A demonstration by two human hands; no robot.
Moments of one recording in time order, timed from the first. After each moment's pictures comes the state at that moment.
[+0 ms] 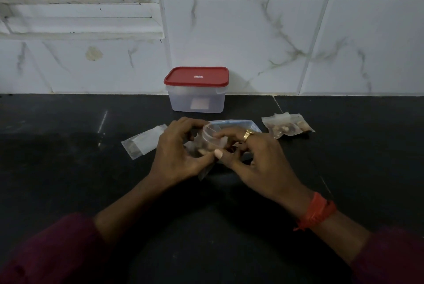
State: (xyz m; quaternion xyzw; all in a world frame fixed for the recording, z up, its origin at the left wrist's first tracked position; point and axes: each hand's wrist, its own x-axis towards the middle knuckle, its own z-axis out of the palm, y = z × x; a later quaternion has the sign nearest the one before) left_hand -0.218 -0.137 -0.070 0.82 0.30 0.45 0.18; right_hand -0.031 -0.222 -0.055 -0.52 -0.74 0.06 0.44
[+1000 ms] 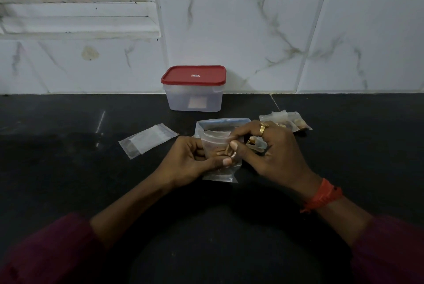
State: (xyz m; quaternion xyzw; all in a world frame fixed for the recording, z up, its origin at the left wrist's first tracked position) left_hand -0.209 -0.157 -0.059 0.75 0.28 0.30 0.52; right_hand -0.005 -0.219 -0.053 -0.45 -0.75 -0.01 0.49
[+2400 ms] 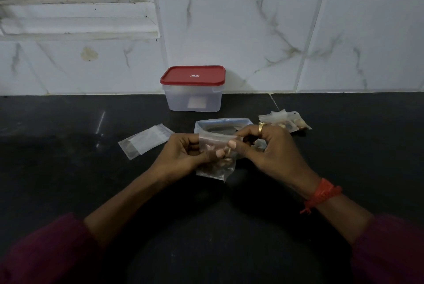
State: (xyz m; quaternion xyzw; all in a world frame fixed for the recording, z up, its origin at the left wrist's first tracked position) left_hand -0.213 -0.154 -0.054 0.70 0.30 0.32 0.56; right_hand -0.002 -0.217 -0.055 -0.52 -0.69 0.13 0.49
